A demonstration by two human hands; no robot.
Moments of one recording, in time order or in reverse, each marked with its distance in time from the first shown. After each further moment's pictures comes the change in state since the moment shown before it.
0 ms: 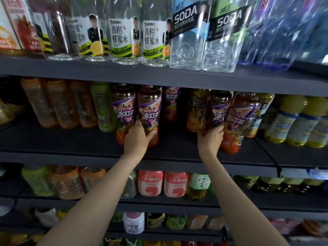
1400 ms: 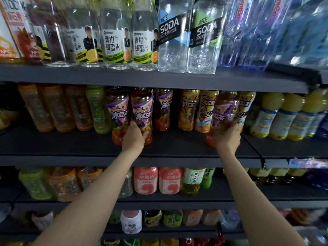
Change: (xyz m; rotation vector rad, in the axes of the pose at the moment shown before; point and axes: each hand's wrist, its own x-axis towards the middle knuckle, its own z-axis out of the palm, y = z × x) left_hand -0.005 0.011 0.001 -0.058 -0.097 -0.124; right_hand 0.014 0.020 -0.070 -0.084 0.097 0.072
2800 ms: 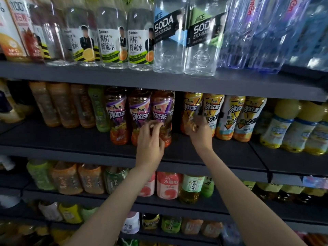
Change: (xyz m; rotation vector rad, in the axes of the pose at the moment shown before) left_hand -0.039 0.022 0.045 0.022 0.381 0.515; right_hand 0.005 -0.025 0.052 0.155 -0.345 -0.413
